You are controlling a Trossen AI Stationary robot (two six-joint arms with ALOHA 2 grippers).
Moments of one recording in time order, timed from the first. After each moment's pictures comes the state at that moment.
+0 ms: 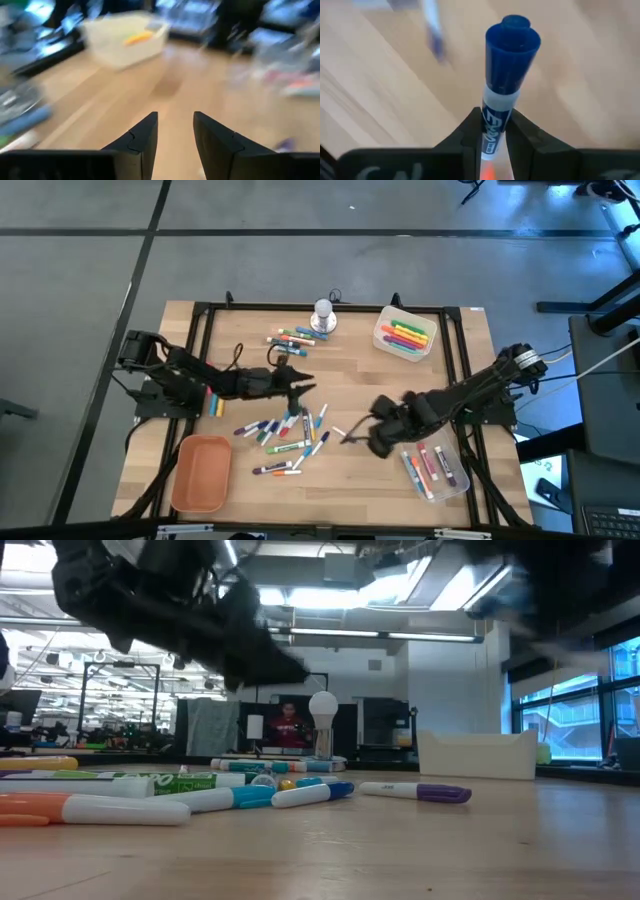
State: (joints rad) left arm -0.01 1.57 0.48 0.81 -0.34 -0.20; right arm 0.47 1.56 1.32 -1.25 0.17 1.18
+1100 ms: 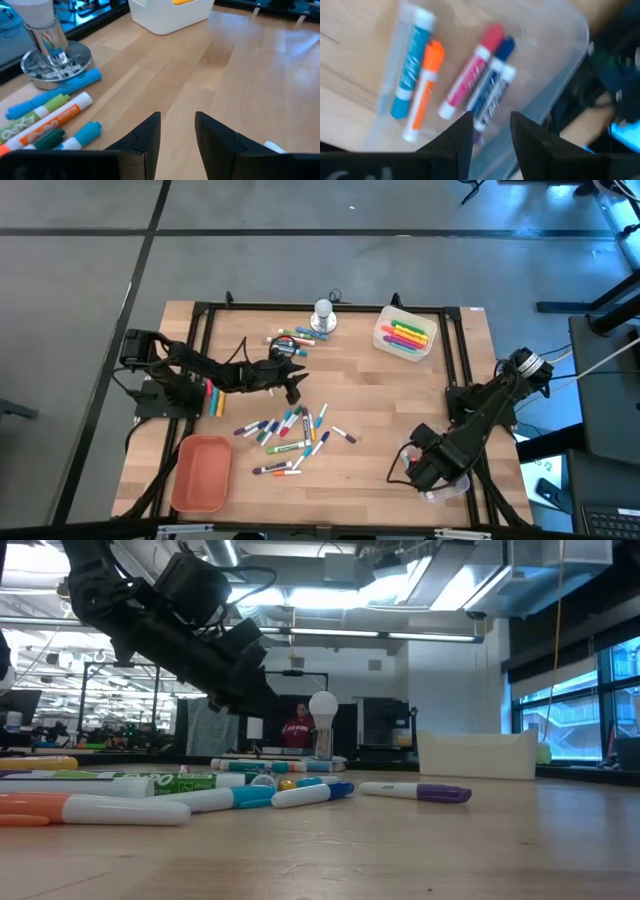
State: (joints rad) left arm 0.08 1.57 0.48 0.65 -0.37 -0.22; right arm 0.78 1.56 1.20 -1.35 -0.07 1.58
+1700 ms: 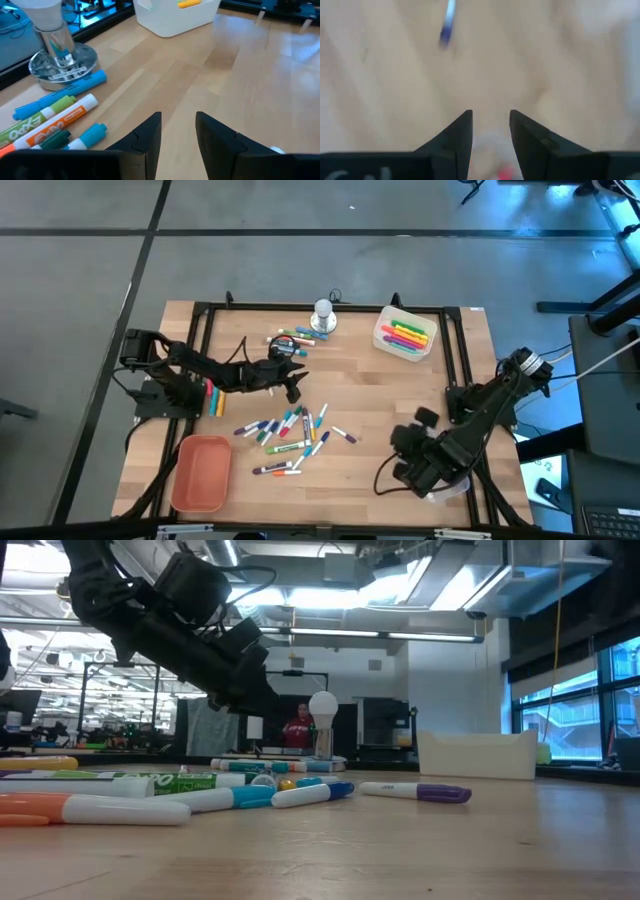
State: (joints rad) left arm 0.09 1.57 0.48 0.66 -0.38 -0.22; right arm 0.76 1.56 1.28 -1.23 0.59 1.11
